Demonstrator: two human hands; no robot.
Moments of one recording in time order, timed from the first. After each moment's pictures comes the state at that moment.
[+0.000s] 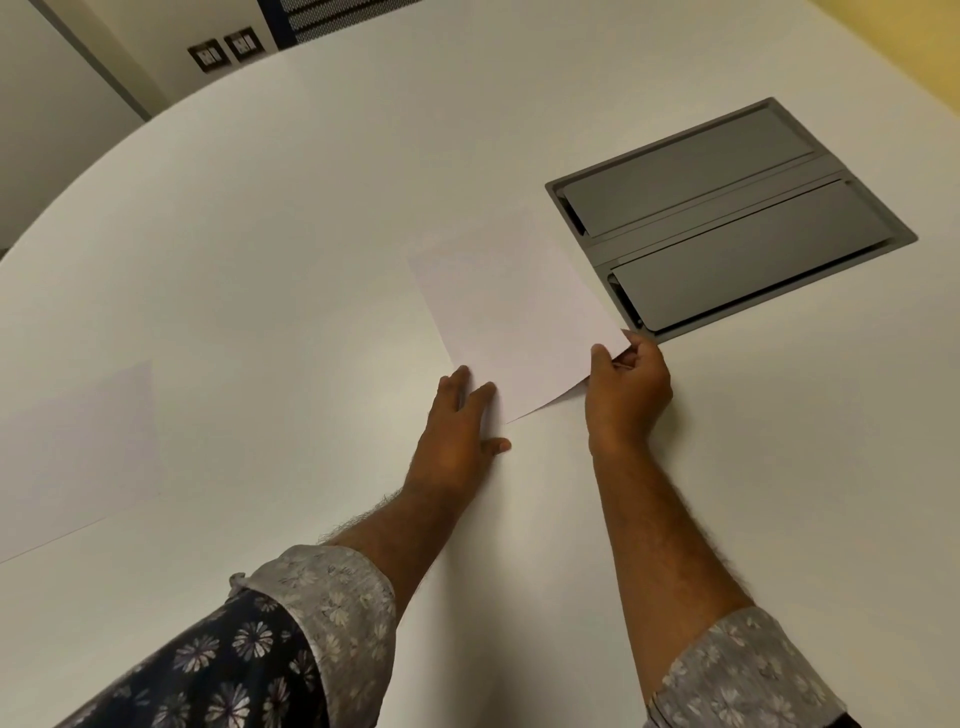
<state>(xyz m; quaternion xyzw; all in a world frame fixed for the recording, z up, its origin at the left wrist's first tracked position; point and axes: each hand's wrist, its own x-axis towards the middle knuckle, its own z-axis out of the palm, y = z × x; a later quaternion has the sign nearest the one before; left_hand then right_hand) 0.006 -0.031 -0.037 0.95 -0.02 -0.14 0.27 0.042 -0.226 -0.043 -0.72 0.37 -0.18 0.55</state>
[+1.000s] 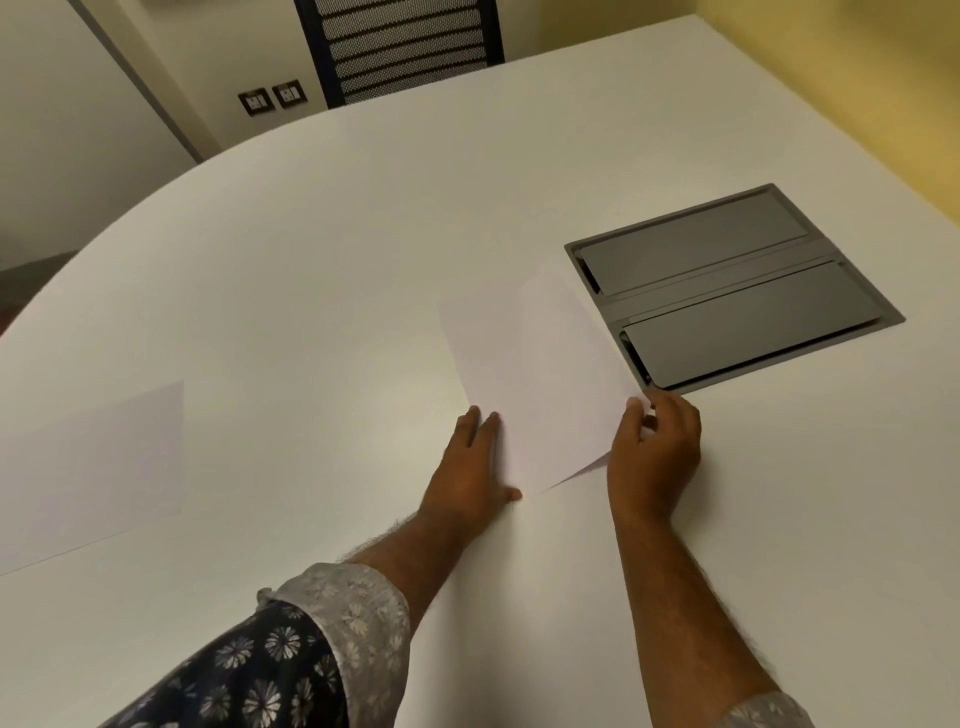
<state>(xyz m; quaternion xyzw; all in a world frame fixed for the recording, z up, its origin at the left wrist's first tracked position) 0.012 -0.025 -0.024 0.93 0.00 -0.21 0.30 0.018 -0.233 -0.022 -0.81 0.26 -0.28 0.43</state>
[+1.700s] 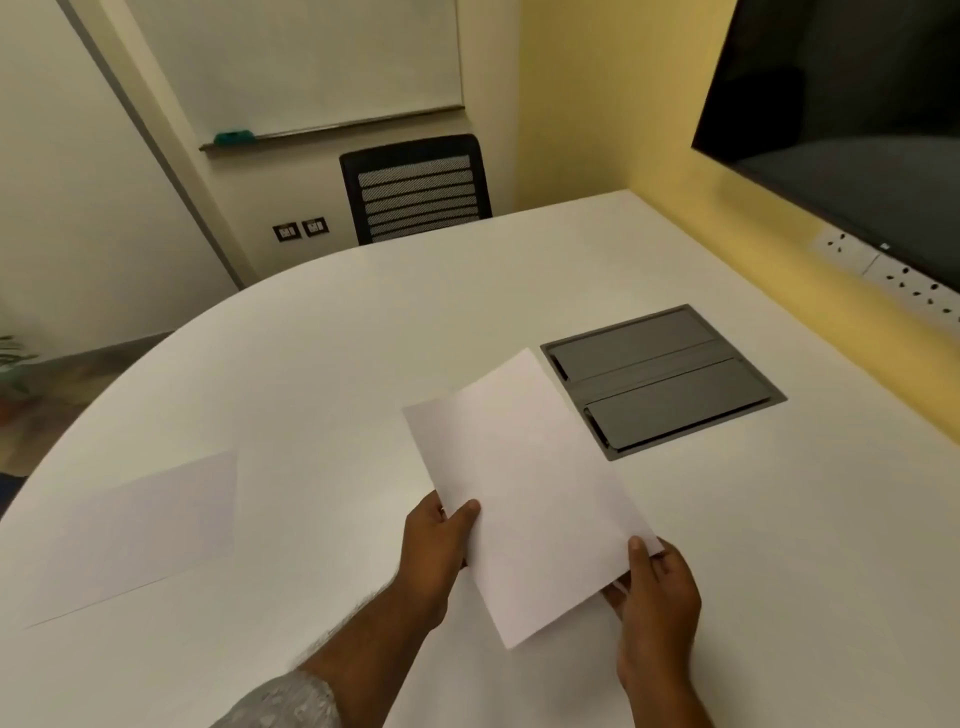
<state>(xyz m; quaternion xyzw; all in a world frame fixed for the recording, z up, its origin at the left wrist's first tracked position) -0.085 -0.004 0.116 0.65 0.19 -0.10 0.73 -0.142 -0.222 0.075 -0.51 0.40 -0.15 0.75</state>
